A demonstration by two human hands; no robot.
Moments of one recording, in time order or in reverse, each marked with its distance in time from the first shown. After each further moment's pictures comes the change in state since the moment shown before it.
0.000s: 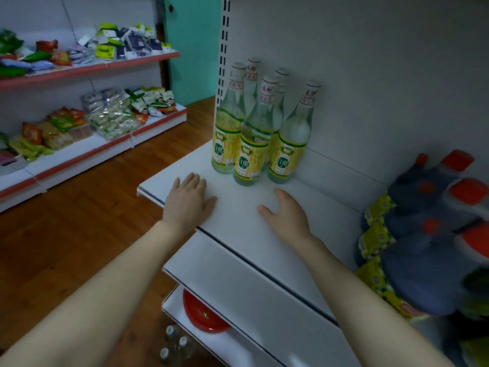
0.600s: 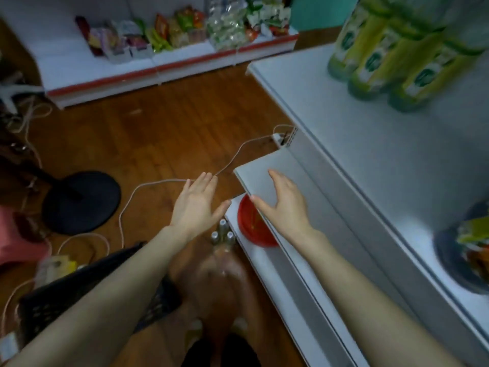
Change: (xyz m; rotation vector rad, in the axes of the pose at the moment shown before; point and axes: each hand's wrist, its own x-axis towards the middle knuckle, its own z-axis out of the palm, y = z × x) left_hand -0.260 -0.023 0.071 -0.040 -0.079 -0.466; right_hand -0.142 -0.015 0.128 -0.027 -0.343 -0.452
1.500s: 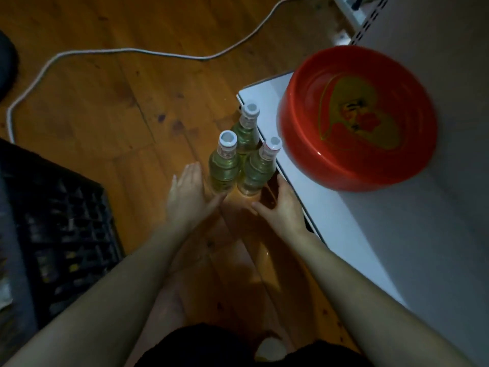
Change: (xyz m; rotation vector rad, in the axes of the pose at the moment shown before) left_hand 0.023 -0.236 0.625 -0.152 -0.096 -0.267; right_hand 0.036 0.352 0.603 0.171 -0.164 0.255
